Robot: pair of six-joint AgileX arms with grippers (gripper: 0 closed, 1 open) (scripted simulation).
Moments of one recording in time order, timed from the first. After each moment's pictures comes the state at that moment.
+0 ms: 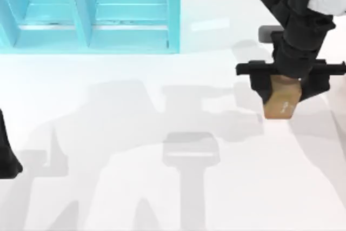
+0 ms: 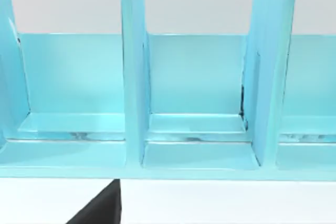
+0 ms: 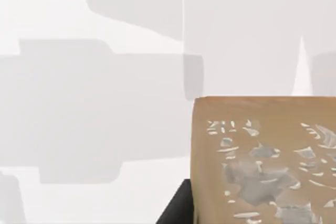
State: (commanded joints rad) left arm 0.00 0.00 0.00 0.00 0.00 0.00; right arm 0.37 2.10 1.65 -1.13 0.00 0.39
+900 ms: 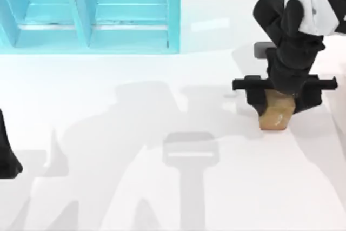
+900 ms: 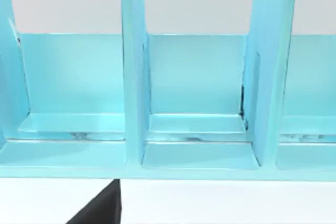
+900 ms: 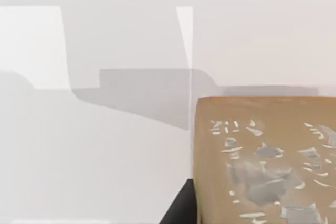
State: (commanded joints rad) left arm 0.00 0.00 0.00 0.00 0.00 0.00; right arm 0.37 2.14 1.56 -0.98 0.00 0.39
